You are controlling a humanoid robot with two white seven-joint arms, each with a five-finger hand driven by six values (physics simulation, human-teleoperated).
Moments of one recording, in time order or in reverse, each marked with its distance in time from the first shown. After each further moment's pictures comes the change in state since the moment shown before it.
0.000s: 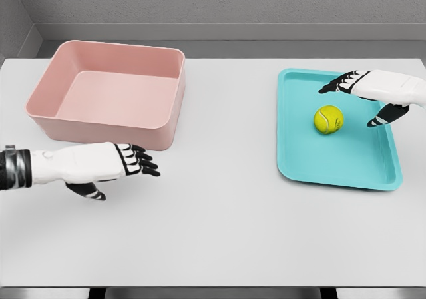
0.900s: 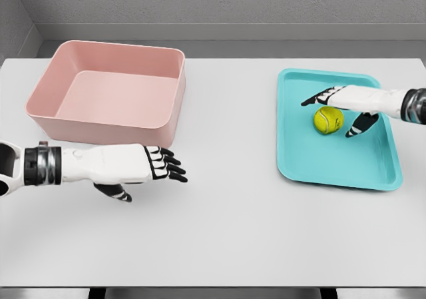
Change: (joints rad) left arm -0.101 -0.075 -0.126 0.000 0.009 0.000 -0.007; right arm -0.058 0.167 0.127 0.218 0.025 0.028 0.006
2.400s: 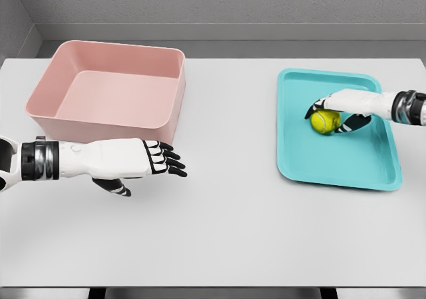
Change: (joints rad) left arm -0.021 0.003 0.002 0.000 0.006 0.000 0.000; right arm -0.029 0.065 0.039 0.108 0.022 -0.007 -0.005
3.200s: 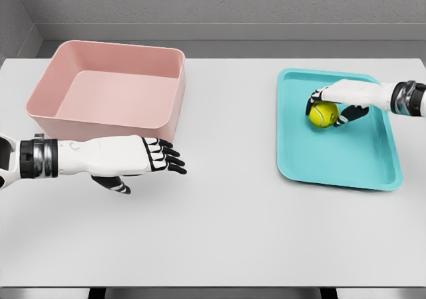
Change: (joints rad) left arm -0.003 0.000 0.008 0.000 0.000 0.000 0.000; right arm -0.043 0.003 0.005 -0.016 -0.003 -0.015 0.002
